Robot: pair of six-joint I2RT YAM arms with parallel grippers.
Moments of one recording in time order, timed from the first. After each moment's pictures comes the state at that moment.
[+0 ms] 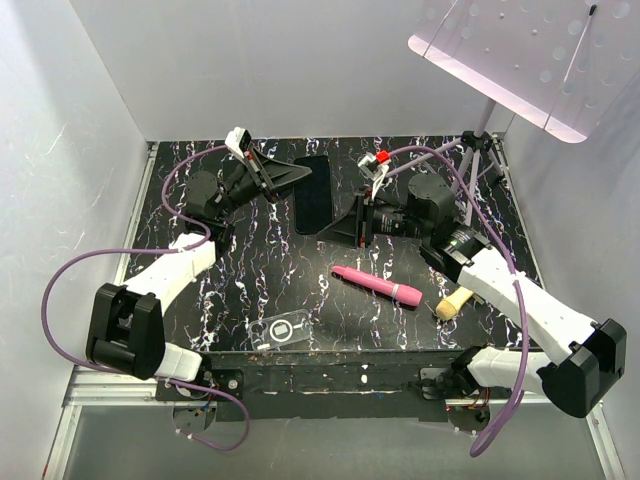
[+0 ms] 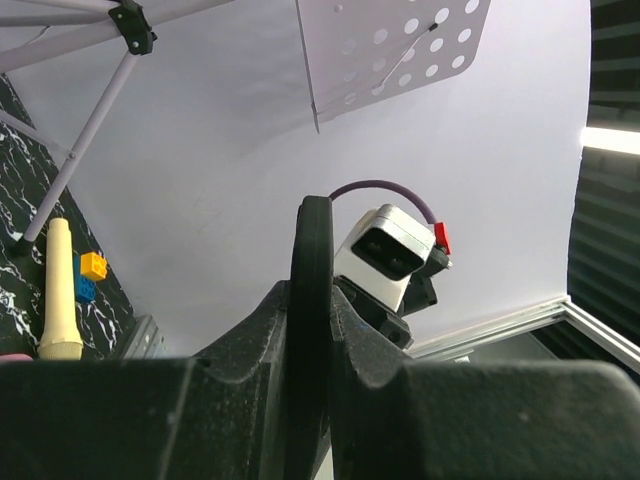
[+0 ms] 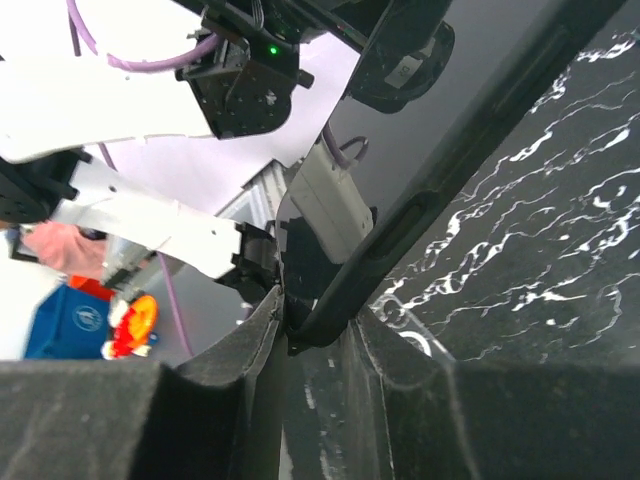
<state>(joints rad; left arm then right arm) -0.33 1.40 0.92 0.87 0.75 -1.62 0.71 1.17 1.07 -0.01 -0.66 0.61</state>
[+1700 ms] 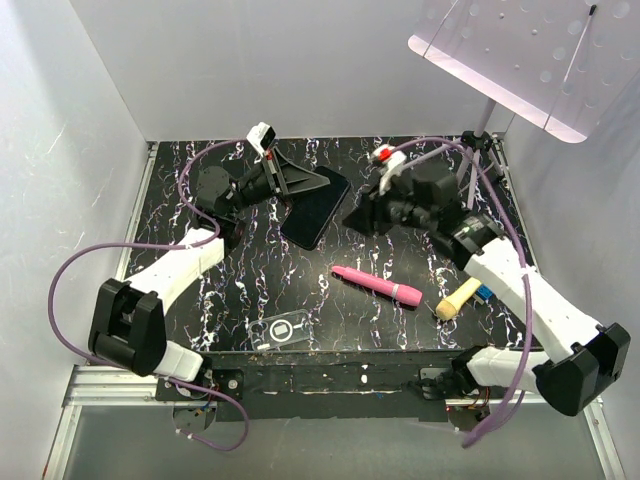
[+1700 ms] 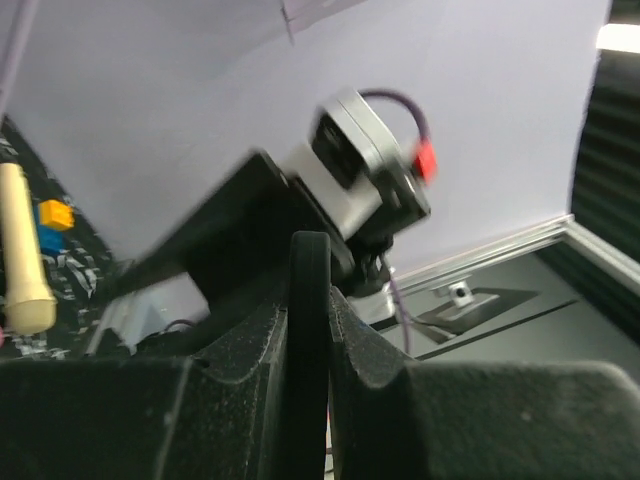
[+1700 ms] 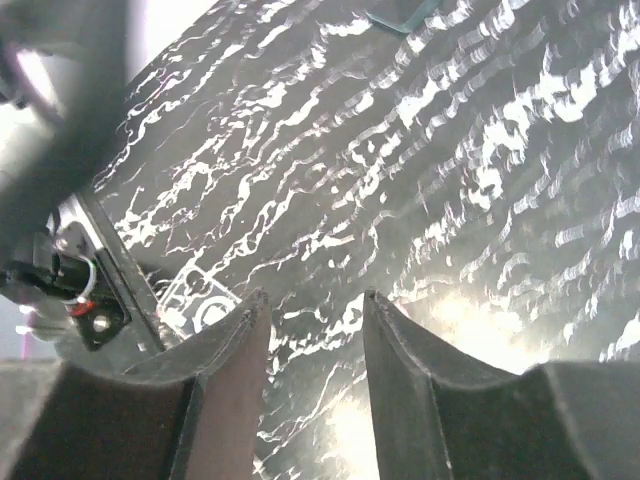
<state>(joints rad) -0.41 1.44 0.99 0.92 0.84 -1.67 0.70 1.19 1.19 -0.33 -0.35 0.11</state>
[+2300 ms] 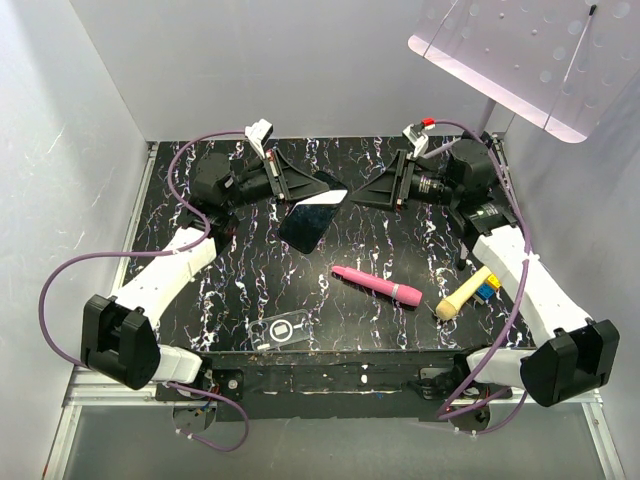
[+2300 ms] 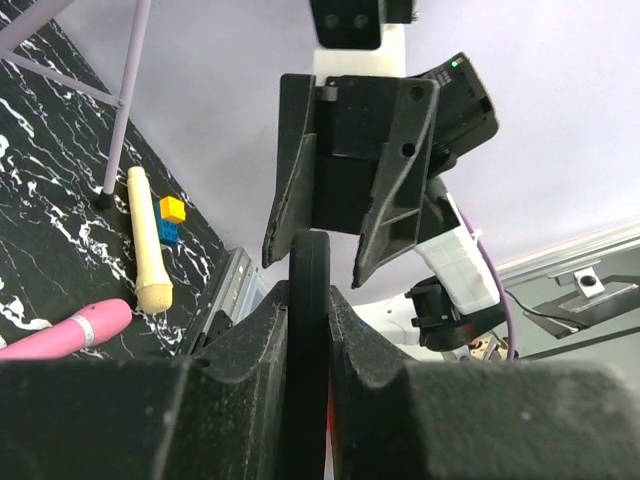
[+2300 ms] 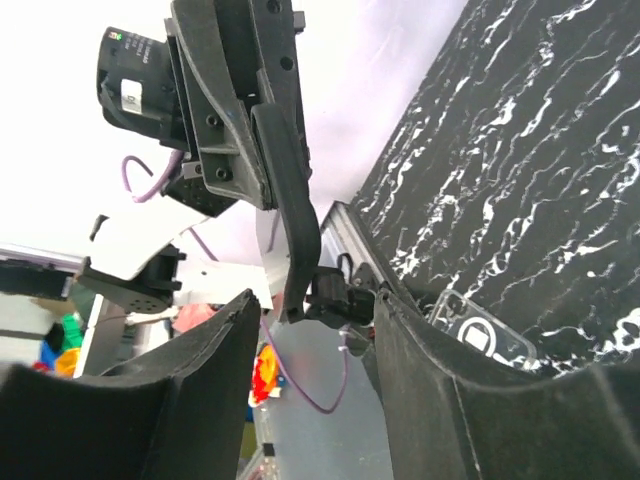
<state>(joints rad) -0.41 1.35 1.09 0.44 0.86 -1.18 0.37 1.24 1.20 -0.14 -0.92 0.88</state>
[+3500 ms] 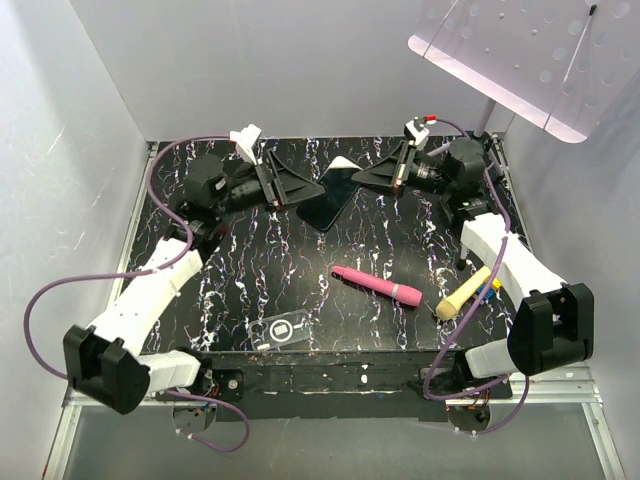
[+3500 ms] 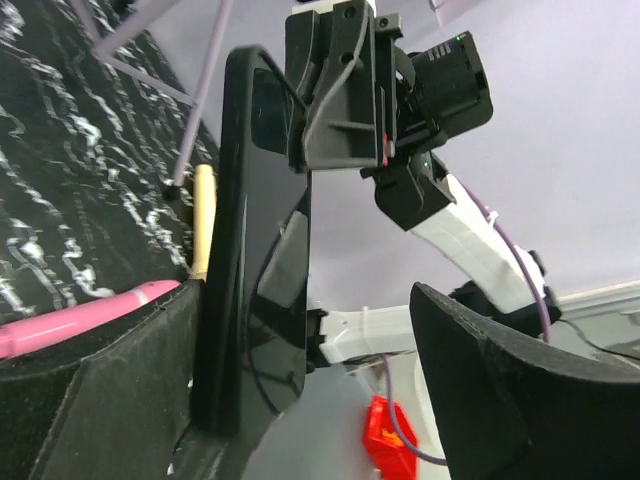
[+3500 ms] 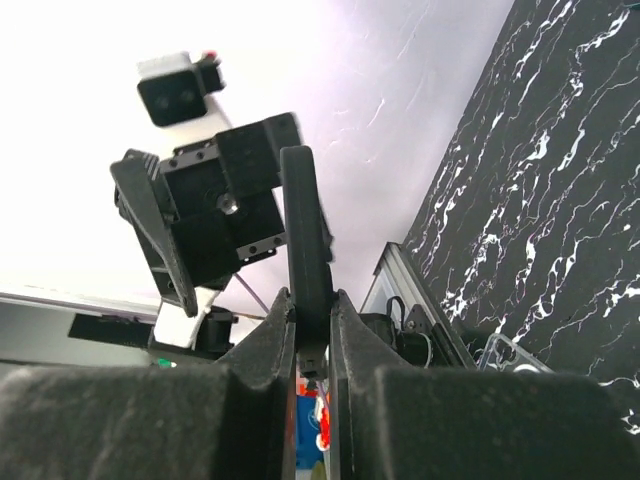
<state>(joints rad) -0.41 1.25 1.10 0.18 0.76 -1.04 0.33 1.40 1.13 0.30 -0.94 1.25</state>
